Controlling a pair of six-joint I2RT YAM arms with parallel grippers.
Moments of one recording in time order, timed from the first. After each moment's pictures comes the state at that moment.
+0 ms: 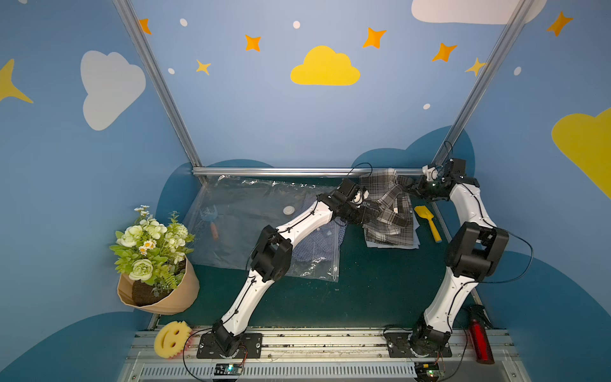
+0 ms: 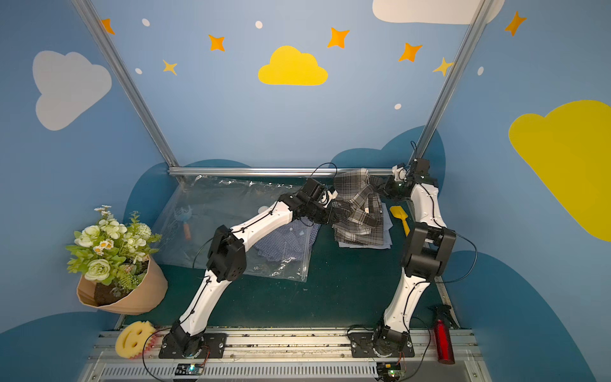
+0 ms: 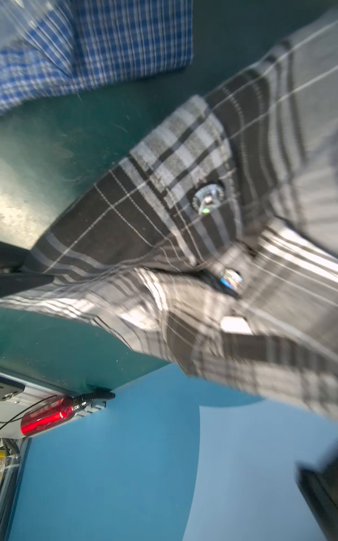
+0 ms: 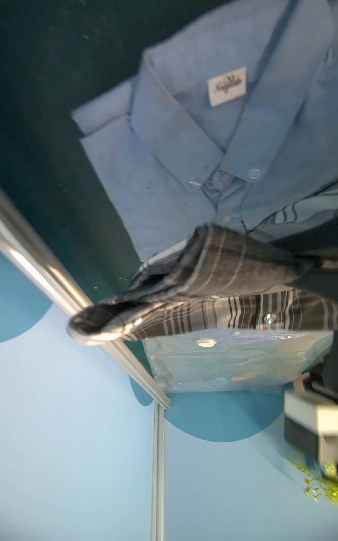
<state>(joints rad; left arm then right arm) -0.74 2.45 2.29 -0.65 0.45 -0.46 -0.23 2.07 1.94 -0.83 -0.73 0.32</state>
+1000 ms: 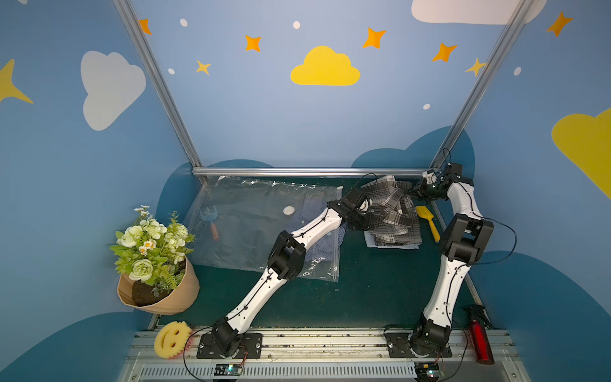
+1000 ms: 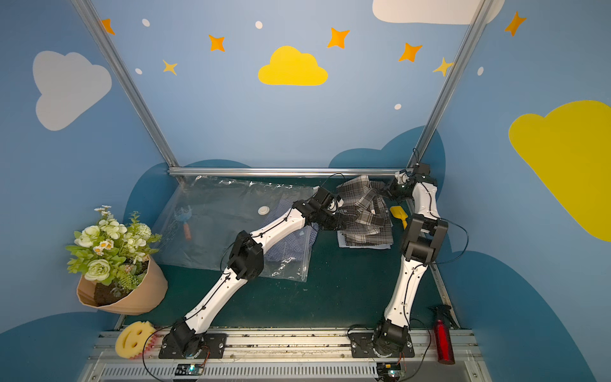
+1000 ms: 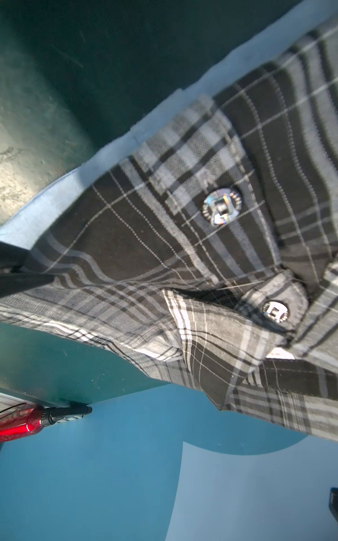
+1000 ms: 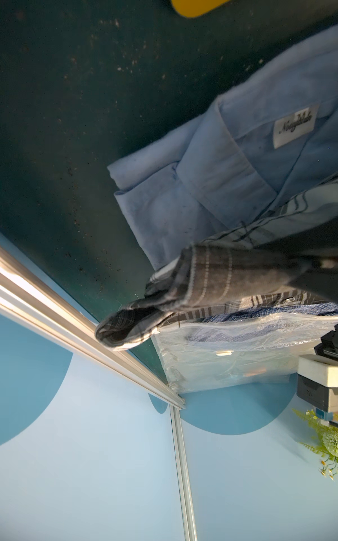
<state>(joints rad) -0.77 2.70 2.57 -0.70 0.45 -0.57 -0.28 2.39 2.22 -0.92 -0.80 0.32</state>
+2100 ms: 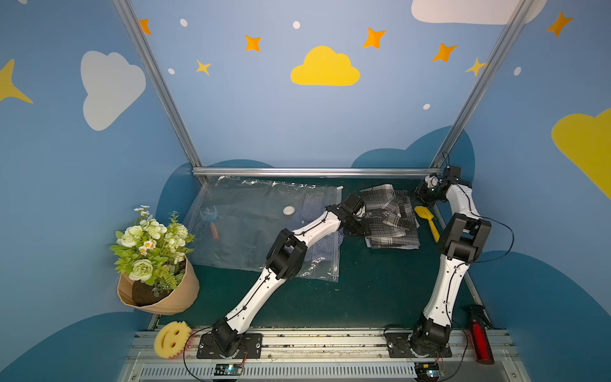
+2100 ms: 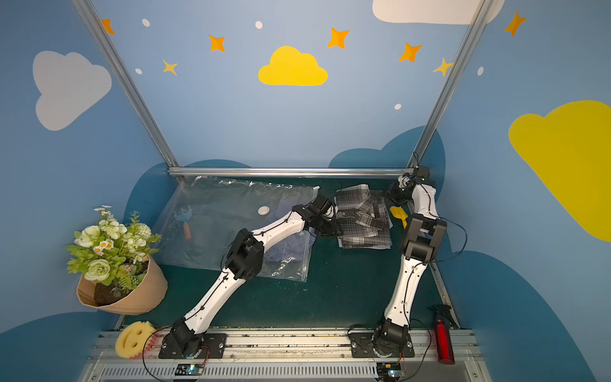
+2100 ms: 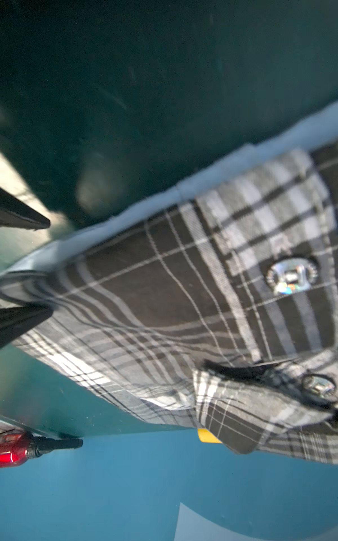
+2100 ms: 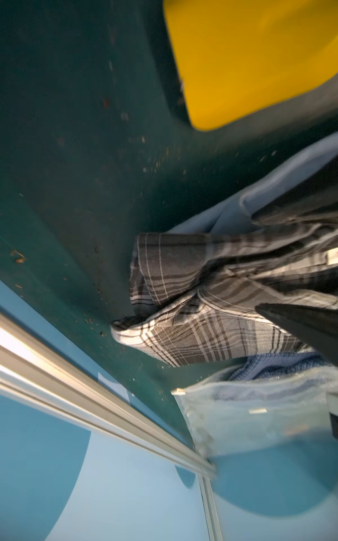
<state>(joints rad) -0.76 2.61 2.34 -0.65 0.39 -0.59 -0.28 2.40 2.22 -0.89 -0.57 0.27</state>
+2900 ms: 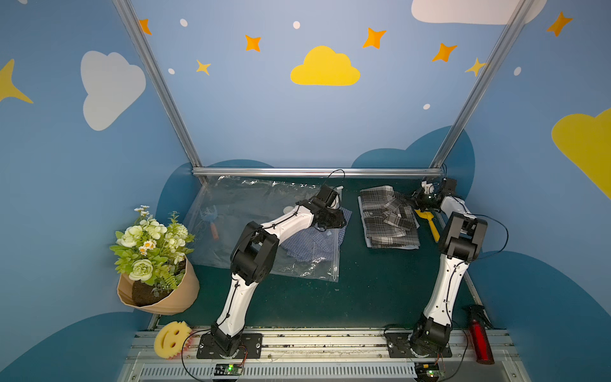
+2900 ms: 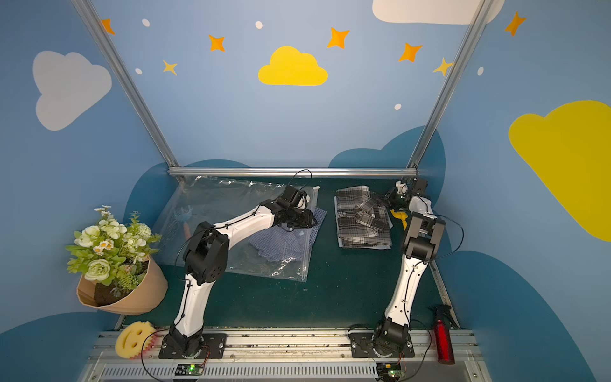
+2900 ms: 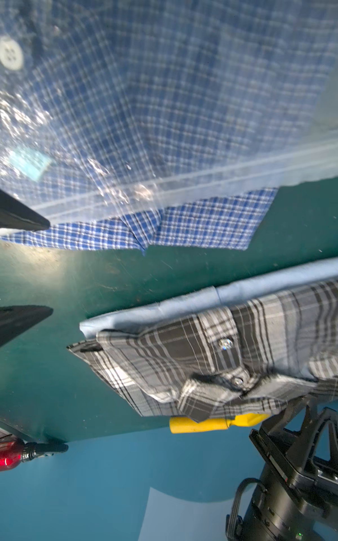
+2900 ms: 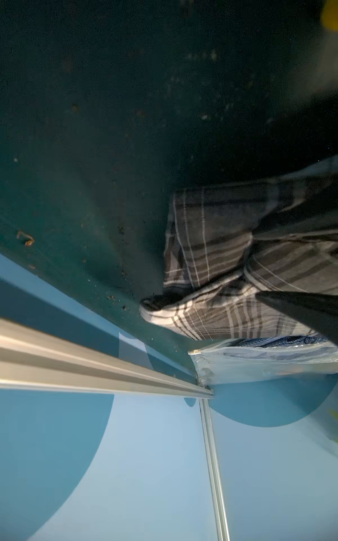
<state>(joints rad) -0.64 2.17 1.76 -0.47 0.30 -0.57 -0.32 2.51 2.05 -0.47 -0.87 0.48</state>
